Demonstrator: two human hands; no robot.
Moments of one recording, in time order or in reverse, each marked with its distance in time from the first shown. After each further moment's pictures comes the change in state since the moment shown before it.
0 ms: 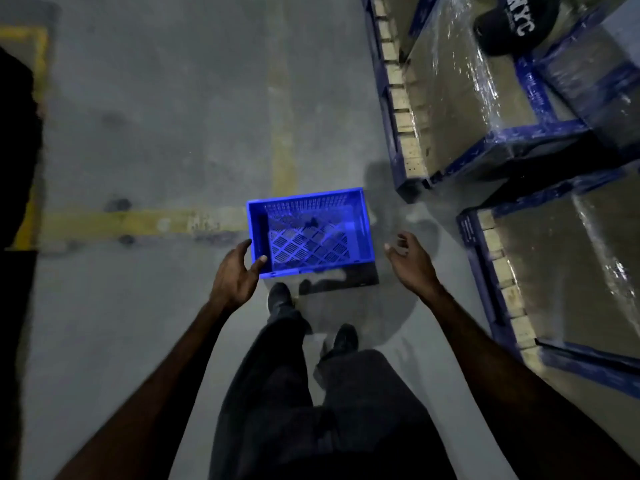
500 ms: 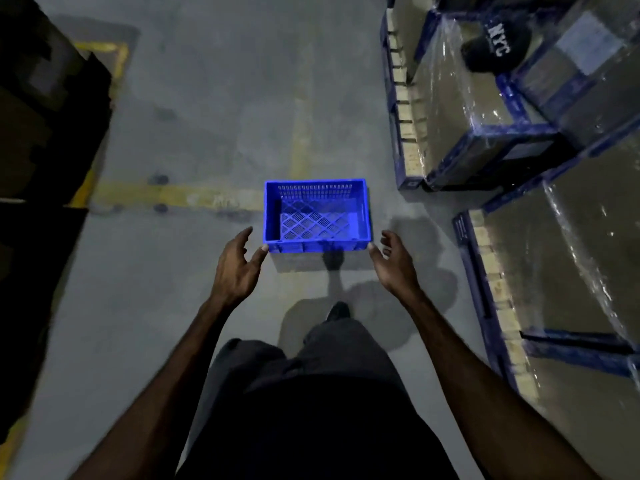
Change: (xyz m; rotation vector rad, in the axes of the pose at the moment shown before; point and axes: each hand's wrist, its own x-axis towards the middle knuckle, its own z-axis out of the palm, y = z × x) left_hand -0.253 0.010 0.031 -0.123 0.264 0.084; right_hand -0.205 0.071 -0.027 0.094 -0.007 -0.237
